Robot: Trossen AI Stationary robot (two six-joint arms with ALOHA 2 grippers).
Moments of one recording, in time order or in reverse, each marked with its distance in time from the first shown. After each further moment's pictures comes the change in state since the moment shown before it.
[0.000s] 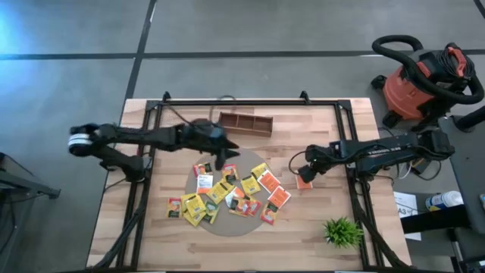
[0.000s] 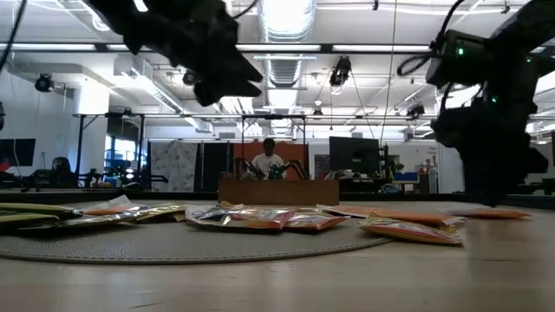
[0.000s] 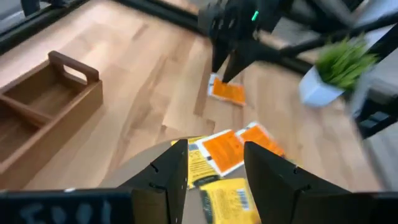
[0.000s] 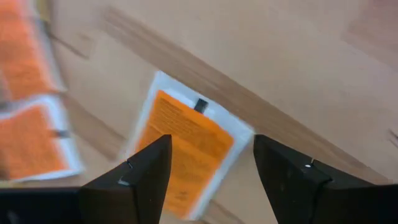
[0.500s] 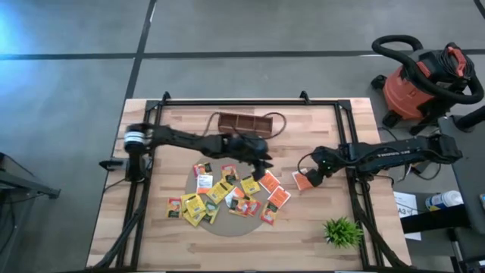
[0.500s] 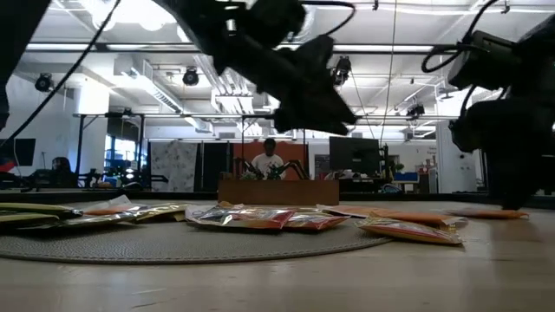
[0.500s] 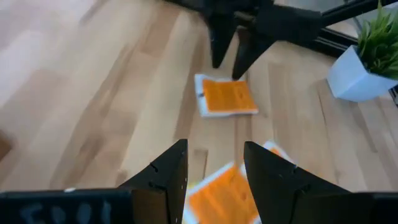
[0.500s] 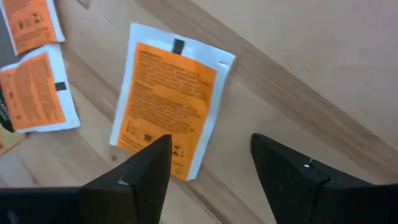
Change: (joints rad) left arm -0.099 0.565 0.478 -0.002 -0.045 0.019; right arm 0.008 -0.156 -0.134 0.020 -0.101 -0.041
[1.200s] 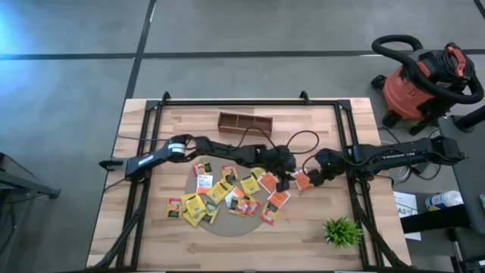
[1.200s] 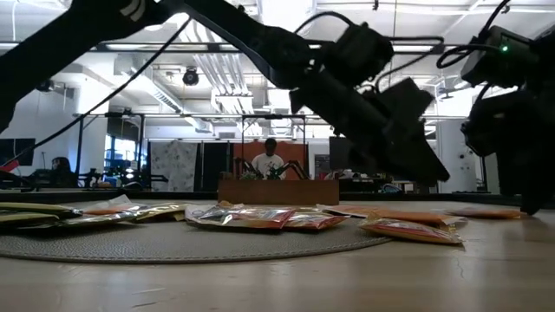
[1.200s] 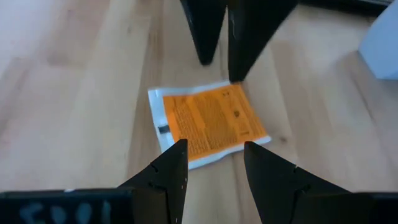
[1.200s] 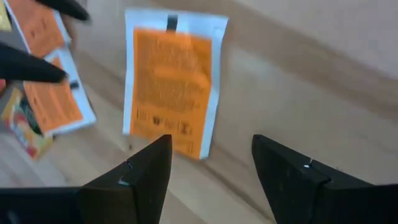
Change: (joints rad) left arm -0.049 0.486 0.560 -0.169 0.053 0.134; right arm 0.034 -0.126 -0.041 -0.016 -0.012 0.194
